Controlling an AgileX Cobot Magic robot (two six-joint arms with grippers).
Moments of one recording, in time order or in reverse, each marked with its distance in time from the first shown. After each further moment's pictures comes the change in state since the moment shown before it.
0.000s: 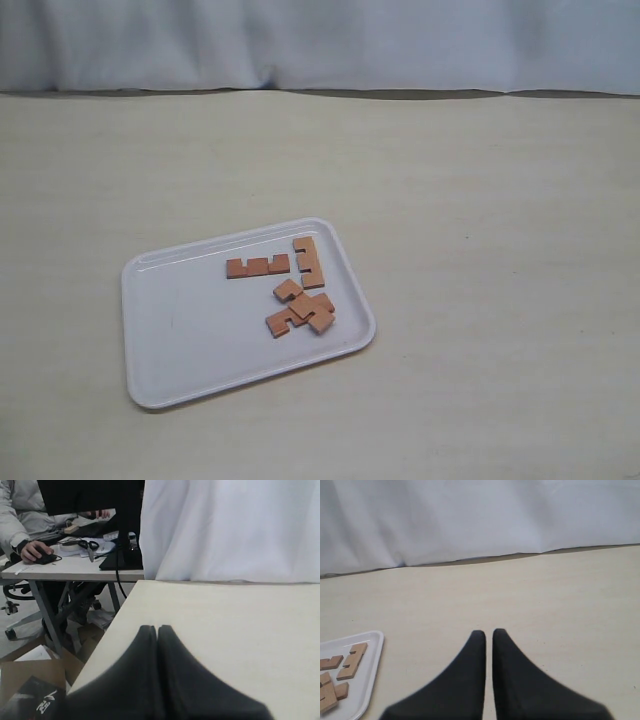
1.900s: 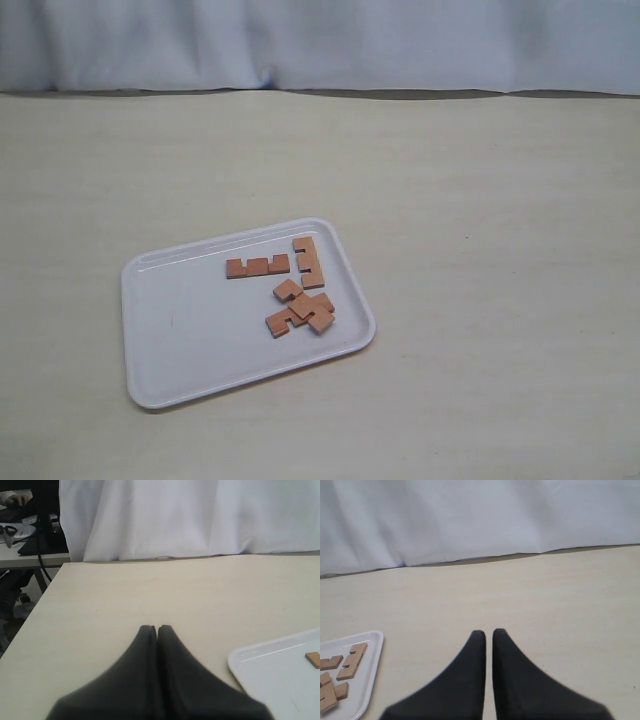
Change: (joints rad) left arm -0.230 -0.323 0.000 0.058 0.394 -0.103; right arm 0.000 0.000 0.000 0.000 0.000 0.000
